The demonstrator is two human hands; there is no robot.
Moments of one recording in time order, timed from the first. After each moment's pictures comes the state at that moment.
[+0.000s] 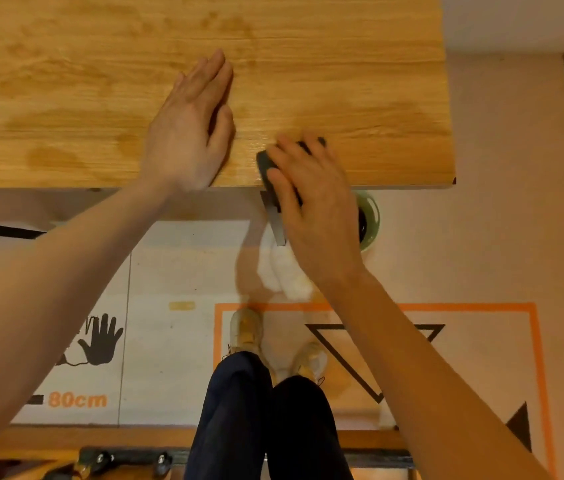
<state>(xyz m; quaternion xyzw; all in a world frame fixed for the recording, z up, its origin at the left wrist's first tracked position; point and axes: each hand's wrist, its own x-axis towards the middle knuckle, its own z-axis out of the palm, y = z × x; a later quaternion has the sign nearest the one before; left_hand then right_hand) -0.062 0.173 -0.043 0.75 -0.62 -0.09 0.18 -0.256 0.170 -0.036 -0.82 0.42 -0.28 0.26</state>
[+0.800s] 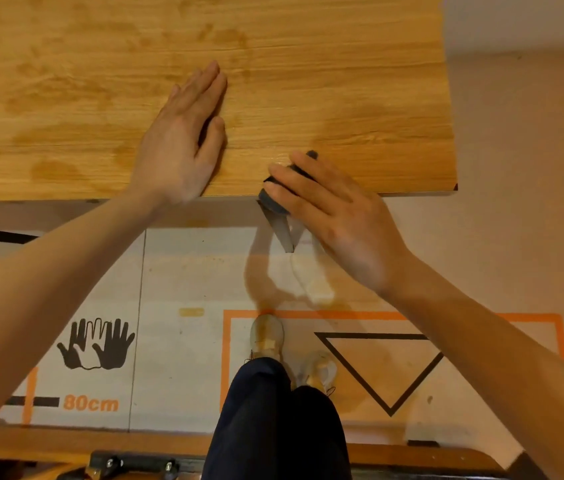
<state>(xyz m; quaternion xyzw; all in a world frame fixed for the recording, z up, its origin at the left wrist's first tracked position) -0.060 0.175 -0.039 0.75 -0.63 -0.10 0.17 -0.309 0.128 -0.064 -0.96 0.15 -0.22 0.04</state>
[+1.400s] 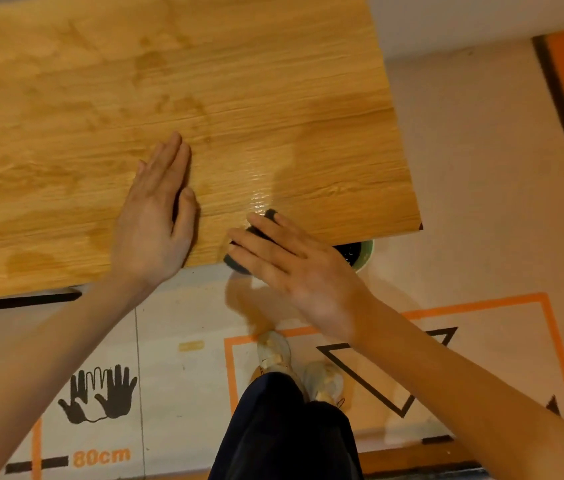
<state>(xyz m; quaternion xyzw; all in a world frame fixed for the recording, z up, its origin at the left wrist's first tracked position) -0.060 0.174 -0.044 0.75 -0.62 -0.12 0.19 -0.287 0.135 -0.053 -0.96 0.17 -0.19 0.12</state>
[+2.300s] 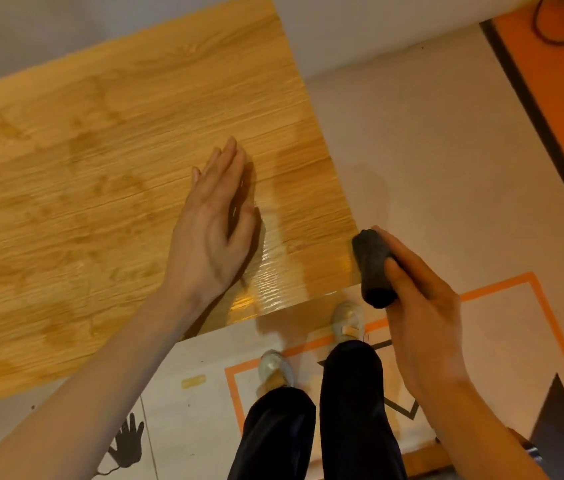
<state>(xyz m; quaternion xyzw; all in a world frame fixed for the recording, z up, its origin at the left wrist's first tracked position) -0.150 0.071 -0.019 0.68 -0.66 -0.21 0.24 -0.385 0.111 -0.019 -0.31 0.59 -0.45 0.60</state>
